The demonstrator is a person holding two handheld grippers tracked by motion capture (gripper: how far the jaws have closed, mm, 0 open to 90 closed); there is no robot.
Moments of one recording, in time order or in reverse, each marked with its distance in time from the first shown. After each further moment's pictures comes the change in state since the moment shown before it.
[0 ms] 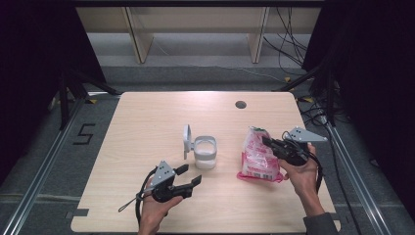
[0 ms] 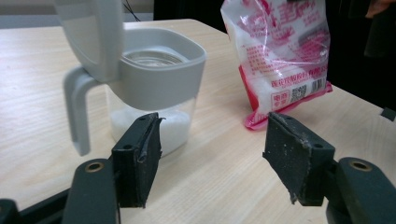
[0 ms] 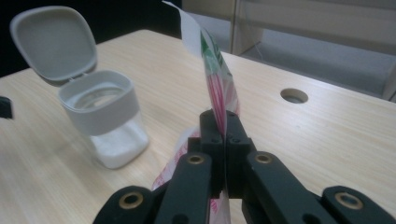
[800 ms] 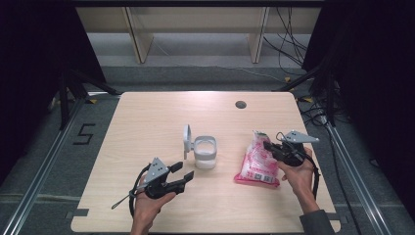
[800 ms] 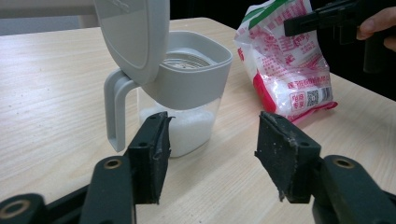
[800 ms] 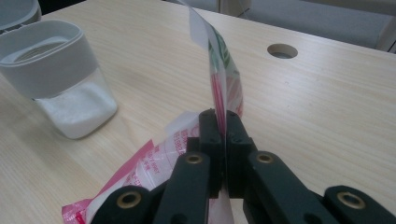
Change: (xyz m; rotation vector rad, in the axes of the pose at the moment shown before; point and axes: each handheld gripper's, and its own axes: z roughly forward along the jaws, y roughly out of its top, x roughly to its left) left arm 0.016 0.006 -0.008 0.023 0.019 0.055; right arm -0.016 -0.029 0.018 0.124 -0.045 0.077
